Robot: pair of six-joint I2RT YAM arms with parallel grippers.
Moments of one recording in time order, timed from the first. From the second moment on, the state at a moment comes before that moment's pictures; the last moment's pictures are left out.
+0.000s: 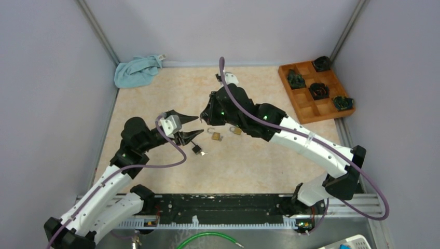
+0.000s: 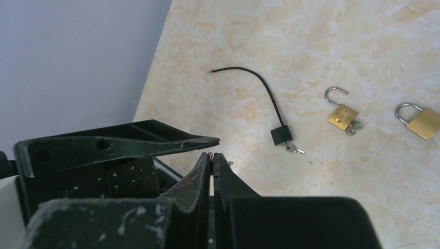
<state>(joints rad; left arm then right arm) -0.54 0.75 0.68 0.11 0.61 0.26 1.05 1.44 1.59 -0.64 0.23 0.74</state>
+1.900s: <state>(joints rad) -0.55 1.06 1.03 -0.66 1.07 0.48 0.84 1.12 1.23 -0.38 -0.58 0.28</state>
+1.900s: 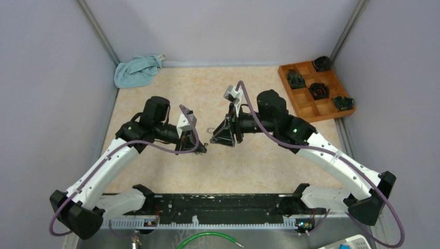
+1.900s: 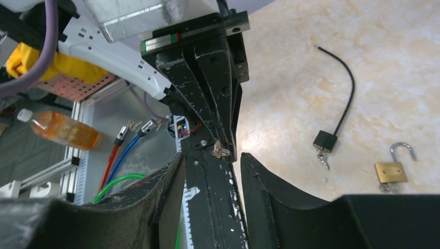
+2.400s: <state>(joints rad) -0.55 1.16 1.12 -0.88 1.09 0.49 0.89 1.14 1.07 -0.14 -0.68 0.25</state>
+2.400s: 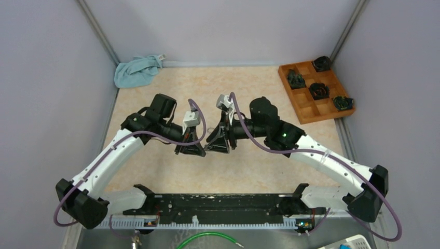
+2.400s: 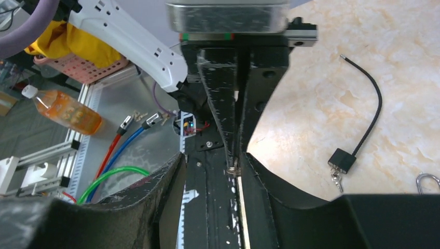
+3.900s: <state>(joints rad) -0.55 1.27 1.22 -1.15 1.07 0.65 0.93 1.15 0.93 -0.04 -0.59 0.22</state>
